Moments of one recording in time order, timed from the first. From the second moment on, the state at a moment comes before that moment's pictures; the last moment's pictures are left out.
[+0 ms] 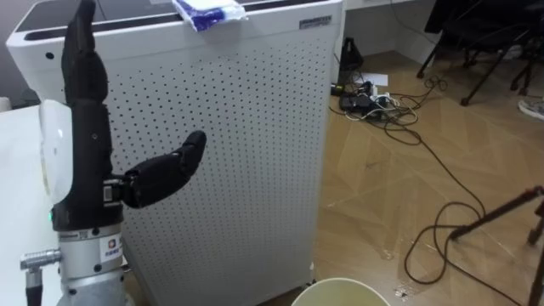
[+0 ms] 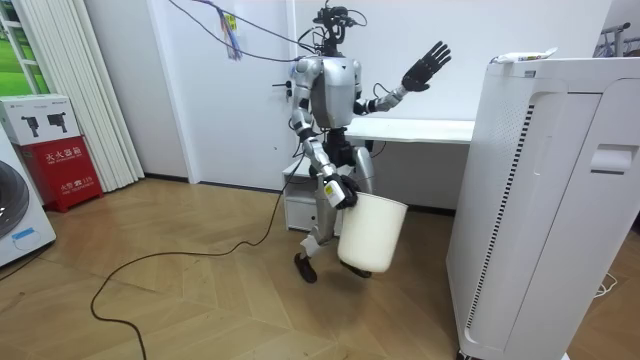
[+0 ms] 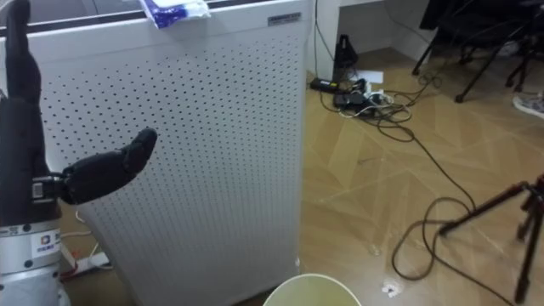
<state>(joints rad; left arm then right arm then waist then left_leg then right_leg) -0.06 0.29 0.00 -0.20 0.58 -0.37 0.56 0.11 -0.29 0.13 0.76 0.36 -0.10 0.01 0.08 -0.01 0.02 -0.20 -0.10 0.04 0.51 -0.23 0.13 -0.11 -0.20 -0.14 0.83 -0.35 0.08</state>
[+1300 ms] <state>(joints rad) -0.09 0.42 -0.05 -0.22 0.93 -0.21 0.57 0.14 -0.31 0.10 0.66 0.21 -0.10 0.13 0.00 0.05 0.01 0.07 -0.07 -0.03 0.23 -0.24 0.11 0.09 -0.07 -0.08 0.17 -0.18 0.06</state>
